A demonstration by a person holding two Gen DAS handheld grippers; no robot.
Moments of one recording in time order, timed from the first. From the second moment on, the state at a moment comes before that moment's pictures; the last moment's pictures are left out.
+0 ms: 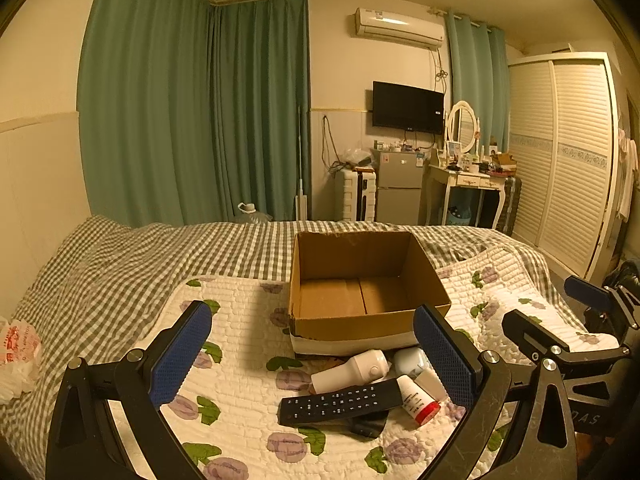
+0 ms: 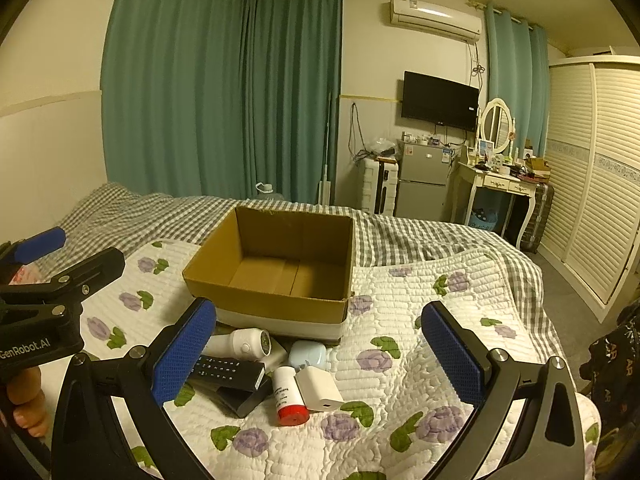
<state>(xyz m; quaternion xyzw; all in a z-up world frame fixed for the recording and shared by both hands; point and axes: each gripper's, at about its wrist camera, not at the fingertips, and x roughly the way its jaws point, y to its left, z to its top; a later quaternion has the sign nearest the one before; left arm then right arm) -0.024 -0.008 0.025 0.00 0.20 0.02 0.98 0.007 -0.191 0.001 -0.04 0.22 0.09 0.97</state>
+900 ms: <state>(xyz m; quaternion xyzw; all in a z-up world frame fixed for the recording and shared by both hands) 0.039 -0.002 -0.112 0.06 0.38 0.07 0.92 0.102 -0.143 -0.158 -0.09 0.46 0.18 0.87</state>
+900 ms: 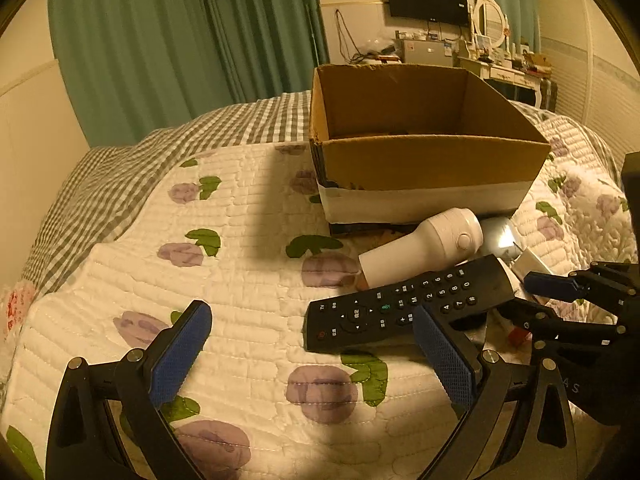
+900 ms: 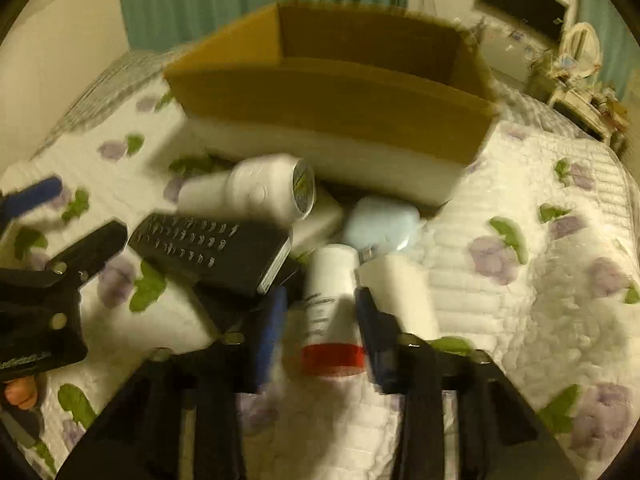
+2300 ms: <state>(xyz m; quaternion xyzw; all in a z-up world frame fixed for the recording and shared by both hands) 0.079 -0.036 -0.148 0.26 0.43 -0.14 0.86 0.109 -0.147 -0.187 -0.05 0.54 0.21 0.82</state>
